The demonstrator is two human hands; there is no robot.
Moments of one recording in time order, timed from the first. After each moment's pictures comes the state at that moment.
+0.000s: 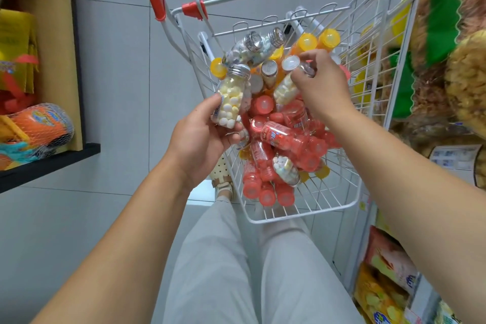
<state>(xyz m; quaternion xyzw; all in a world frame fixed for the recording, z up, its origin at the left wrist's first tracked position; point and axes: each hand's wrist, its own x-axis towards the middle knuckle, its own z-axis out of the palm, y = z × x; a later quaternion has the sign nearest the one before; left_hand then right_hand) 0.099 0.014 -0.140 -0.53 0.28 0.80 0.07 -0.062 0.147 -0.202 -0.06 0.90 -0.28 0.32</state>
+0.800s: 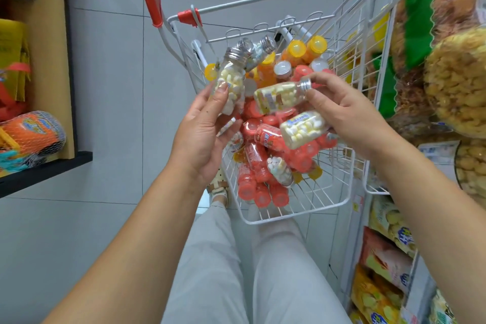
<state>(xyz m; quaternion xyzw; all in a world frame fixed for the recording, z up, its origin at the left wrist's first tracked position) 0.091 0.026 -0.129 -0.54 0.30 0.79 0.00 -0.047 0.194 -0.128 -0.05 0.75 -0.47 0.47</state>
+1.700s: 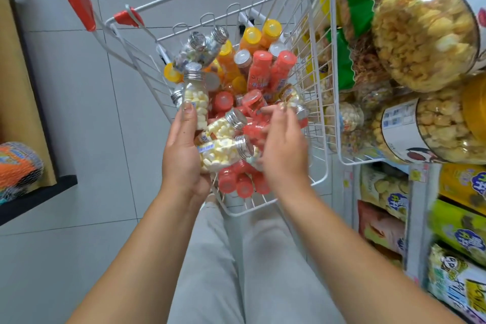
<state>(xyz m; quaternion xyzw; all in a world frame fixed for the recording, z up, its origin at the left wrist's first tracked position) 0.106 0.075 -0.143 -0.56 0.27 0.78 -0.02 0.055 0.191 -0.127 0.12 0.87 -0.41 0.25</state>
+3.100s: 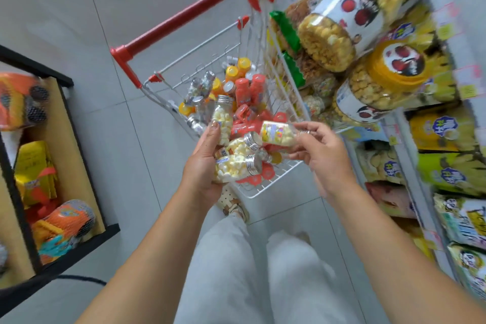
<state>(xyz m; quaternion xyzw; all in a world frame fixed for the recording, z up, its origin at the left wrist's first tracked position) 0.147 0.071 -0.033 -0.46 0.36 0.80 0.16 0.108 0.260 -0.020 0.25 0.70 -0.64 0.21</state>
